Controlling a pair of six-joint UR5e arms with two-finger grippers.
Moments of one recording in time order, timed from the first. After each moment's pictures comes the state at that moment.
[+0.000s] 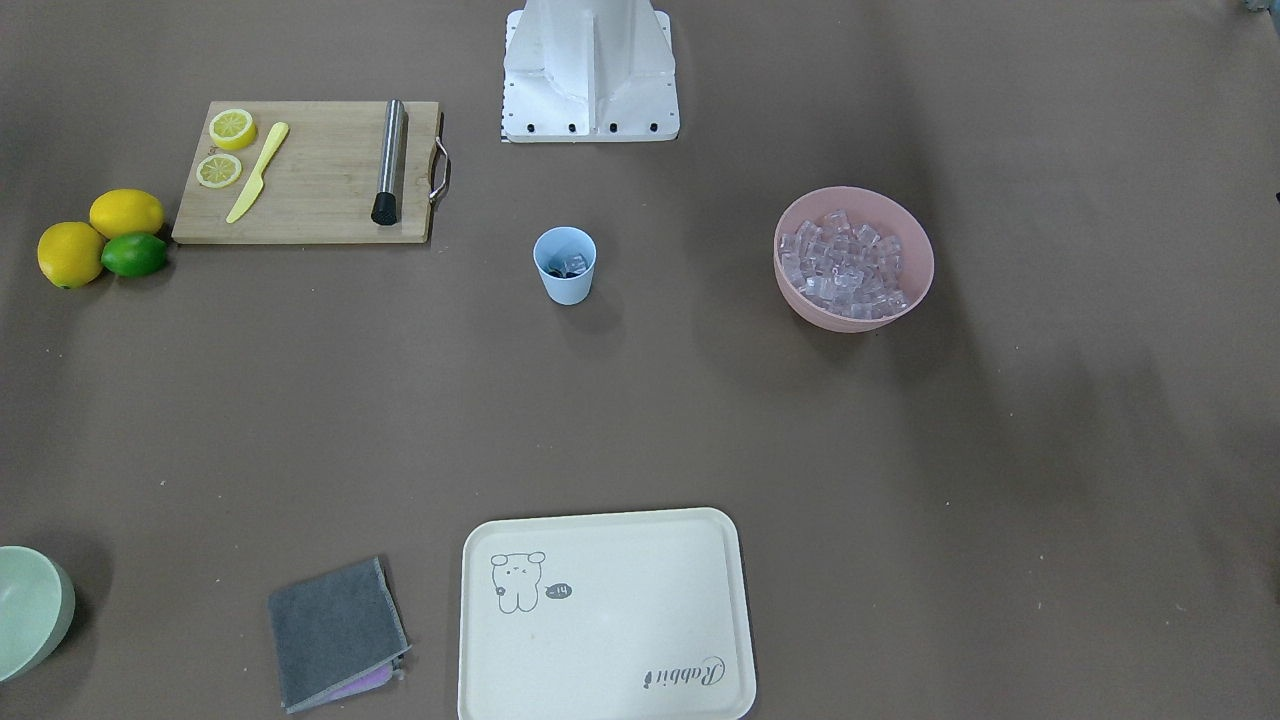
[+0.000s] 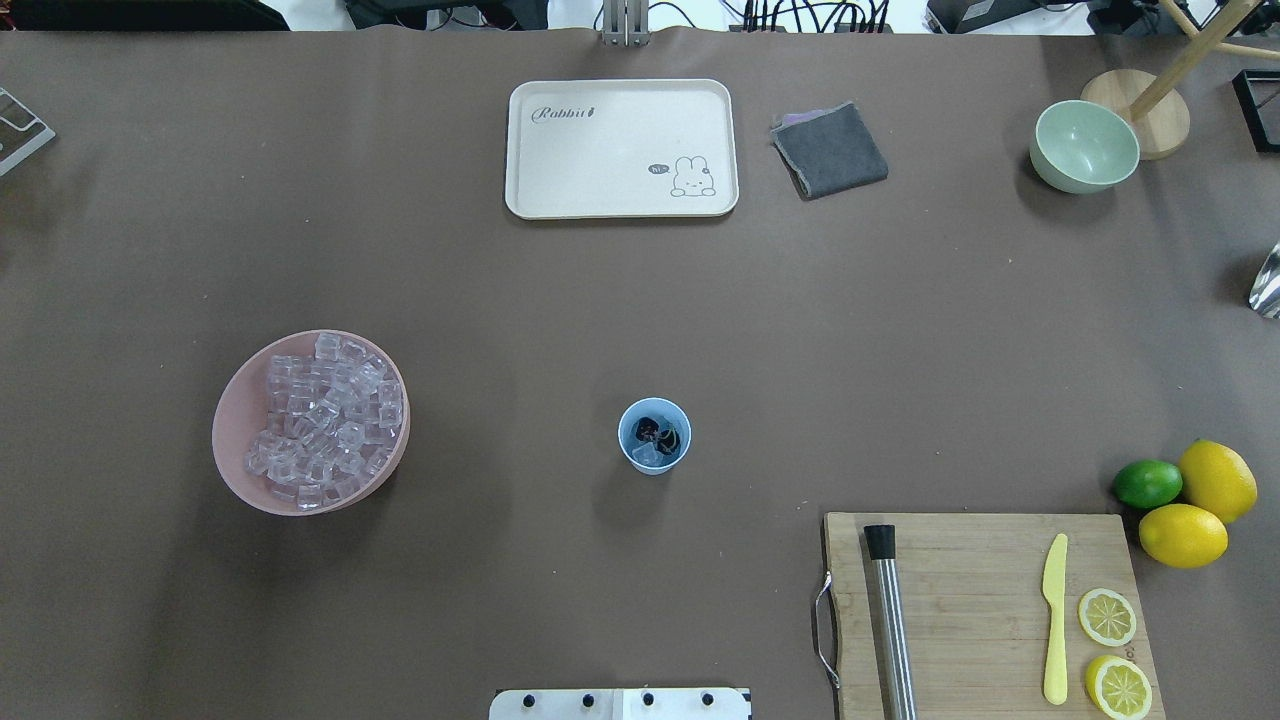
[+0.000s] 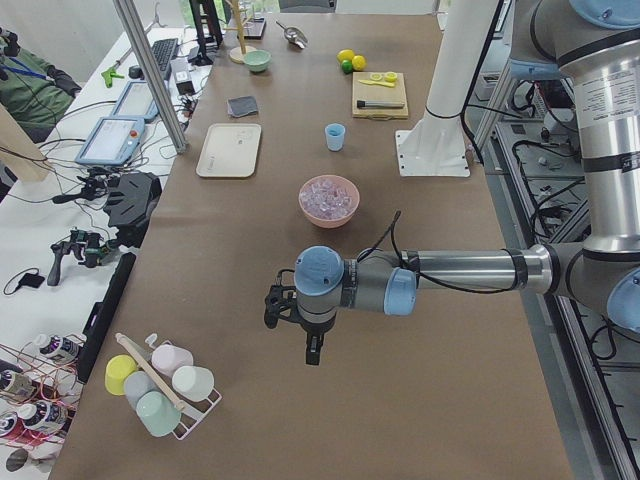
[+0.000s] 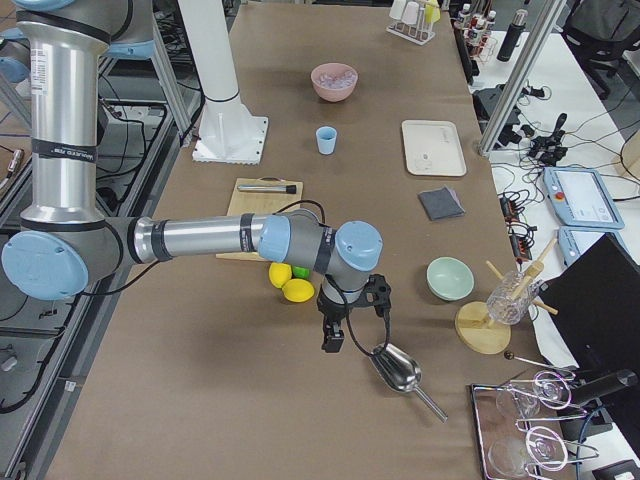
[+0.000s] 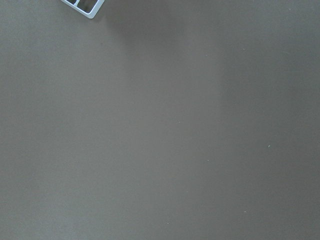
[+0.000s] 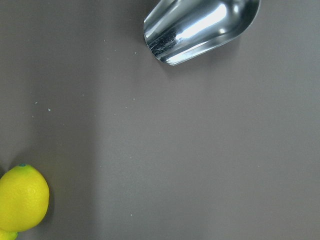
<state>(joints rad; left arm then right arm) -1.54 -1.33 -1.76 -1.71 -2.37 -0.01 1.56 -1.66 1.77 -1.88 2.23 -0.26</state>
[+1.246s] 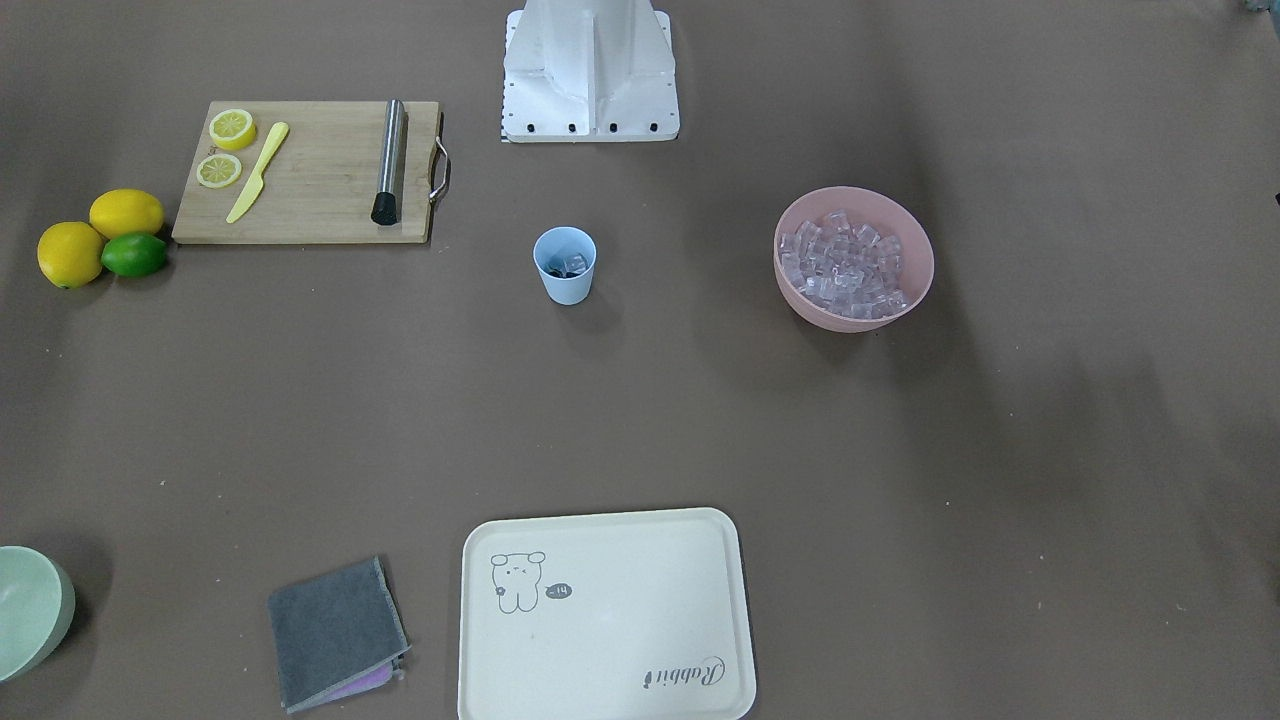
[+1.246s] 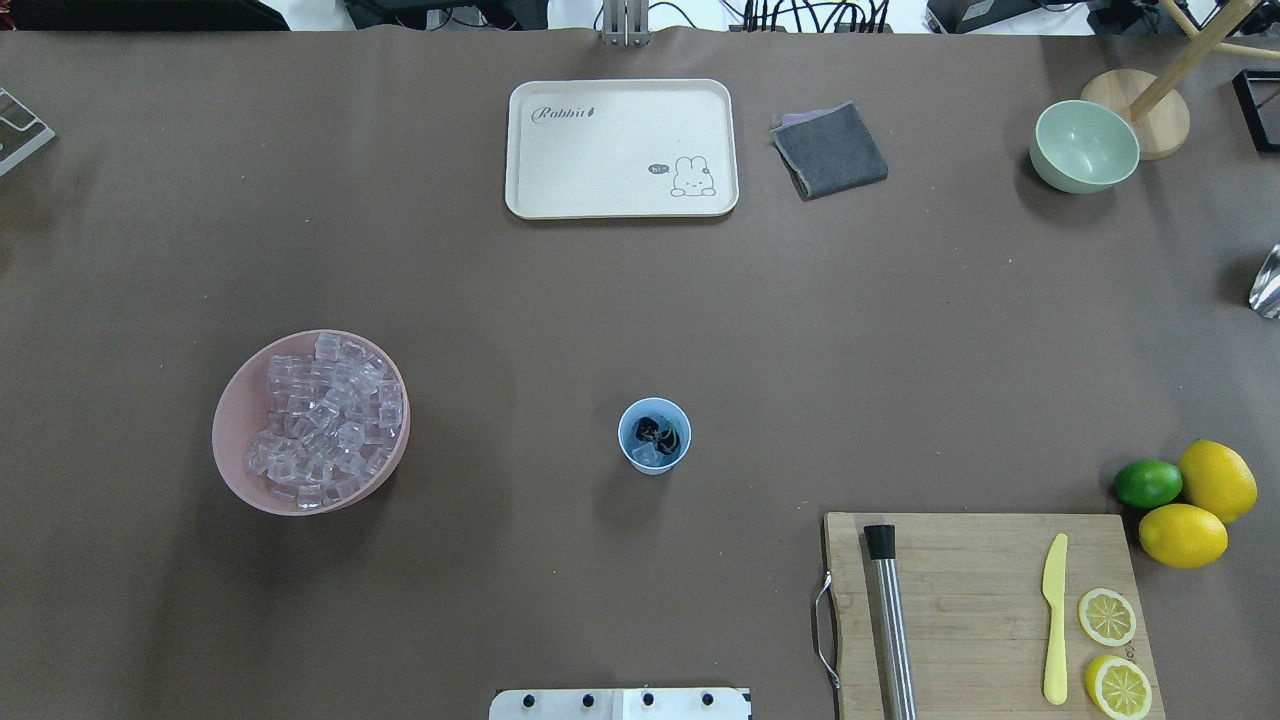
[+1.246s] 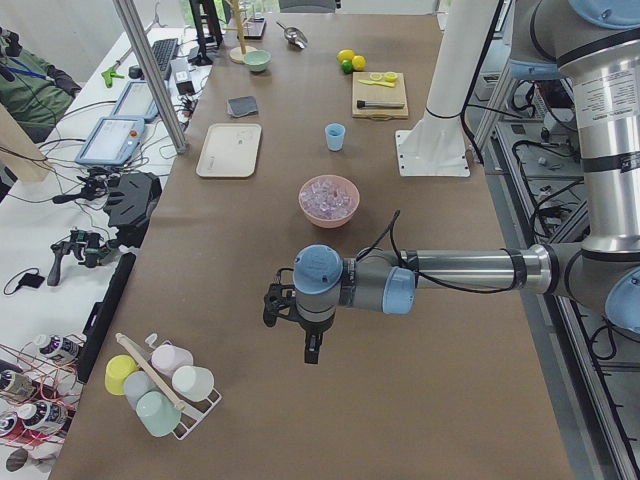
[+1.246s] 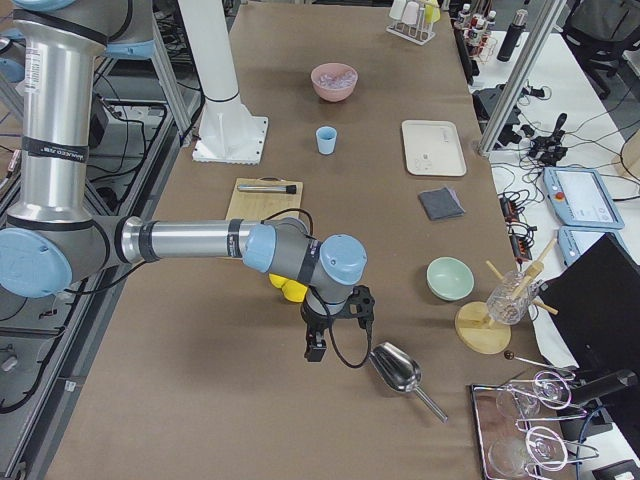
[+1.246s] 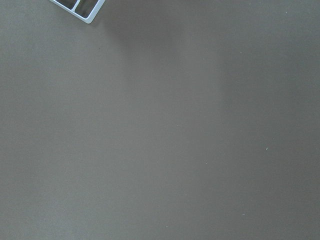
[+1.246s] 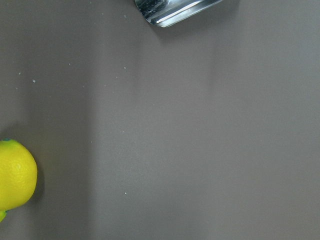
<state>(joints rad) -1.54 -1.33 -1.76 -1.71 -2.37 -0.01 1.57 -1.72 1.78 -1.88 2.23 -0.28</state>
